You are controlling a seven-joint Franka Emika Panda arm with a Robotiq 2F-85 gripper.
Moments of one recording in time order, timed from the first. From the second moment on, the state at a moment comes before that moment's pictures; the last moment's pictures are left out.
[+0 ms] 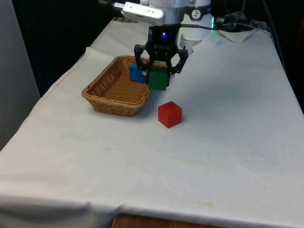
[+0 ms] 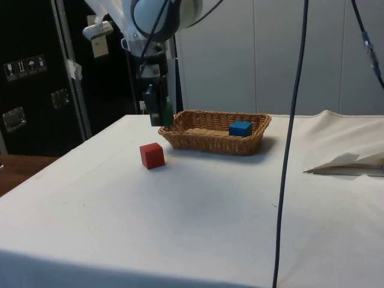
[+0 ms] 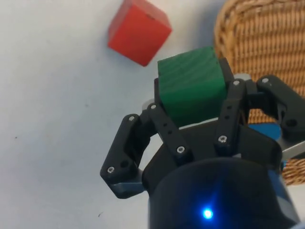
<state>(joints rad) 0.32 0.42 -0.44 -2.00 0.07 2.44 -0.27</state>
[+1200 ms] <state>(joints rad) 0.28 0.51 -0.56 -2.05 0.25 2.52 -0.52</state>
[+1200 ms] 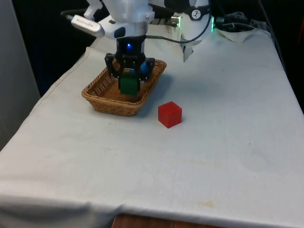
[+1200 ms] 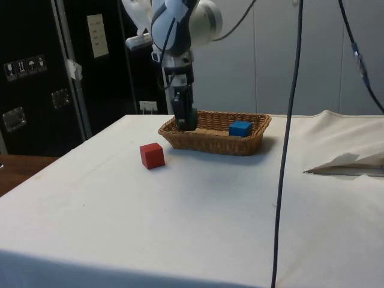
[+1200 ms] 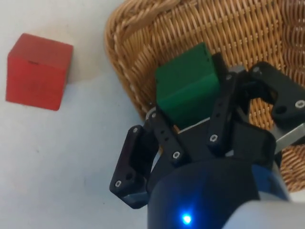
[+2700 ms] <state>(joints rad) 0.29 0.41 -0.57 -2.13 0.28 2.52 -0.54</state>
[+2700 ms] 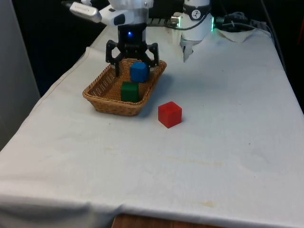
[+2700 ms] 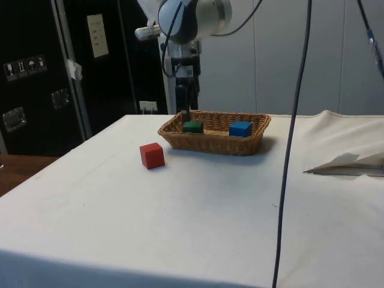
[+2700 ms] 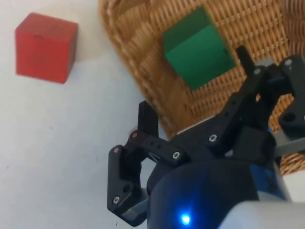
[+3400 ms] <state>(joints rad) 0.34 0.29 -0.49 -2.18 0.18 2.51 -0.36</state>
